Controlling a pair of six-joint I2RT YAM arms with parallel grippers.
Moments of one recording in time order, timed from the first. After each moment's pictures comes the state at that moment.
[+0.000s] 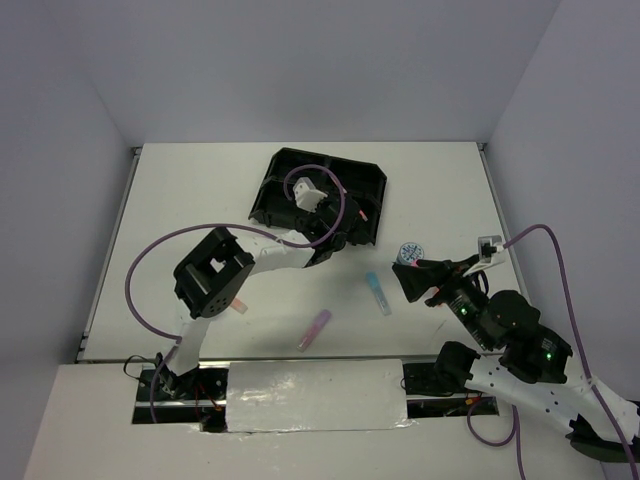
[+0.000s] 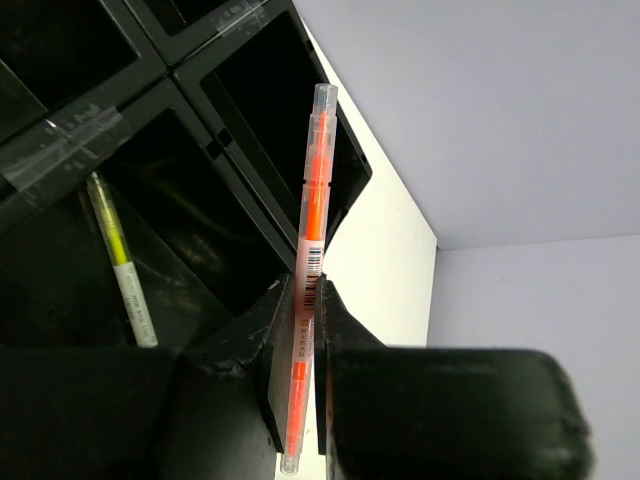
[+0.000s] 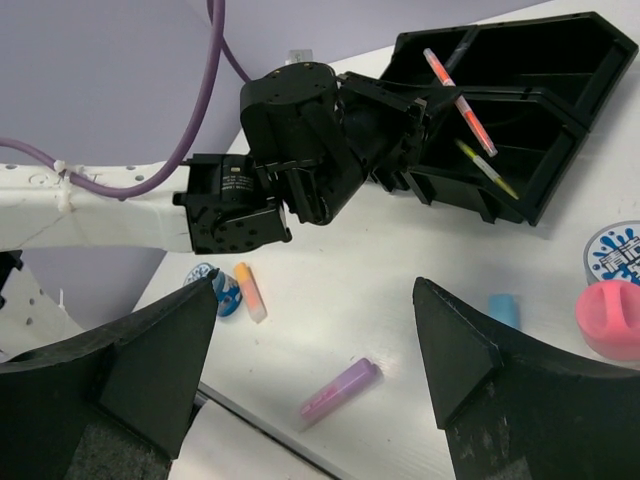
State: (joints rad) left arm -0.85 2.07 1.39 0.31 -0.81 -1.35; right arm 1.01 0.23 0.70 -0.50 0.52 0.61
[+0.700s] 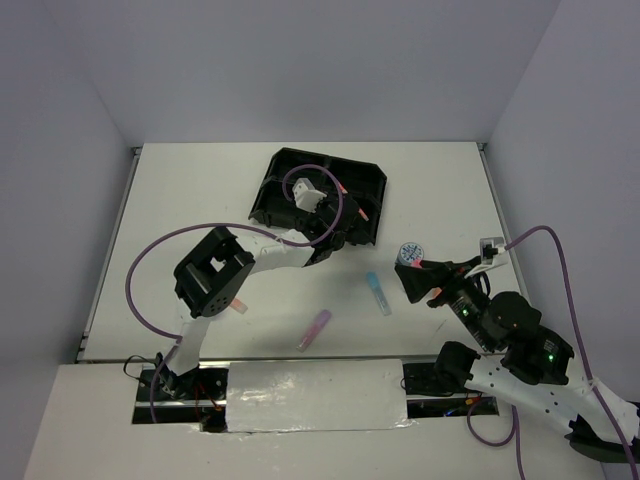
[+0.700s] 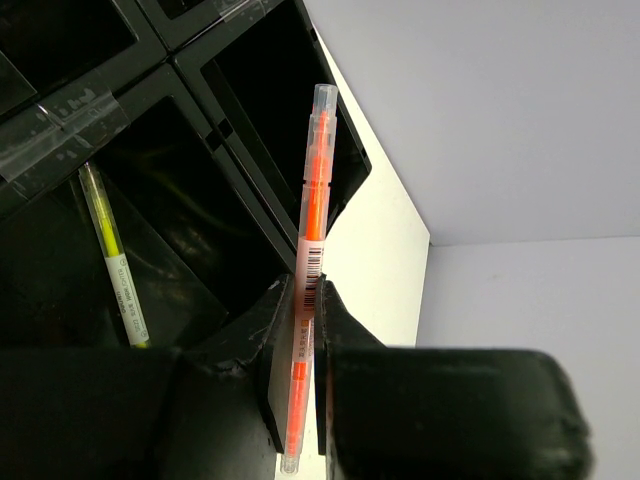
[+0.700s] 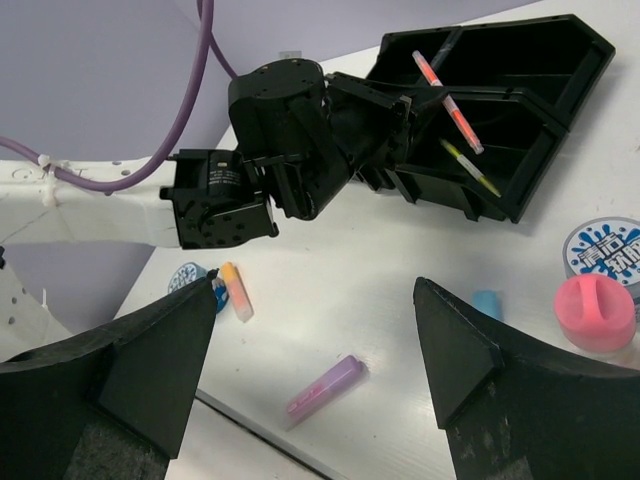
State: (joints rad) left arm -0.84 2.08 1.40 0.30 -0.78 -1.40; right arm 1.01 0.21 0.70 -0.53 0.54 0.60
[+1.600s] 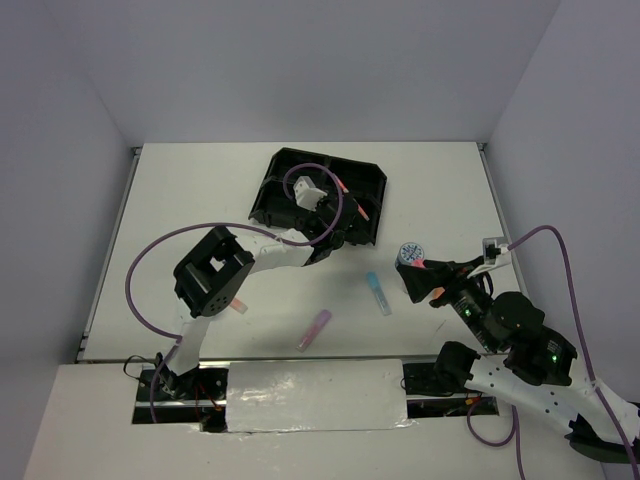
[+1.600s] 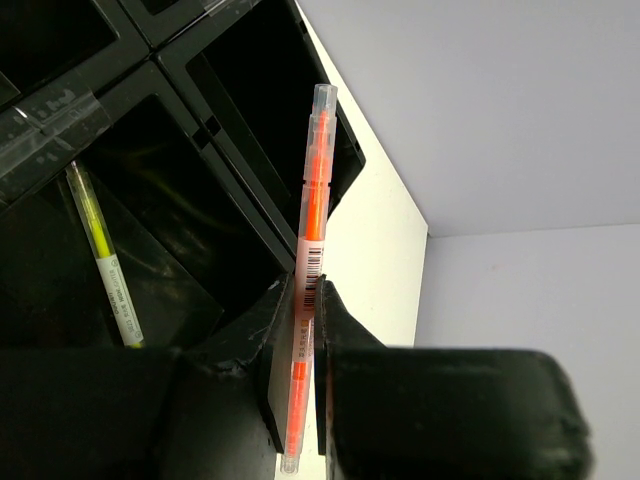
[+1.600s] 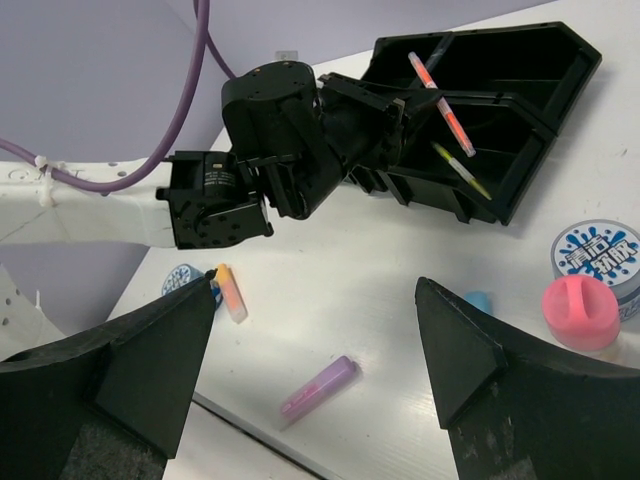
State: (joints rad) left arm -0.84 2.08 1.40 0.32 -0.75 -1.37; right arm 1.01 0.21 0.71 -0.55 0.55 0.58
